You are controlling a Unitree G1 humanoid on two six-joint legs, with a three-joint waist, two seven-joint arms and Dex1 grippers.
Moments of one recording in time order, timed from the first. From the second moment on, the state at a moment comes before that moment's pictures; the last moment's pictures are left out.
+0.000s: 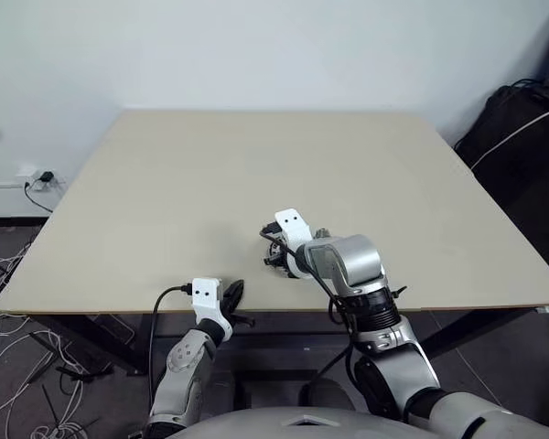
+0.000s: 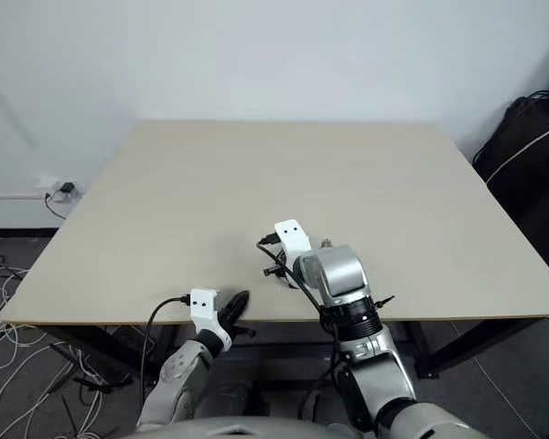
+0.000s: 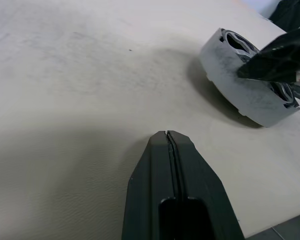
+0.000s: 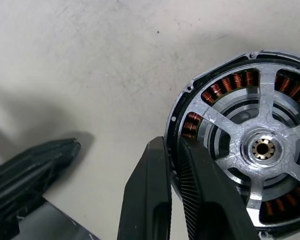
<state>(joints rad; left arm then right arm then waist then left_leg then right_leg) 0.22 -0.04 -0.13 0.11 -0.20 0.03 -0.33 -0.54 0.04 0.16 0.03 0.03 1.39 0.35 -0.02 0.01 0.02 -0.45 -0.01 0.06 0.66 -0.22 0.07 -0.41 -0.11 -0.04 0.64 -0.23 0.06</state>
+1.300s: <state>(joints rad) 0.21 0.01 -0.17 0.04 -0.16 0.08 -0.33 -0.28 -0.42 0.26 -0.43 -0.03 1.12 0.44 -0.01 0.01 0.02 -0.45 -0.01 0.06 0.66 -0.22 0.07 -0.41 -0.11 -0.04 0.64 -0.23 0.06</state>
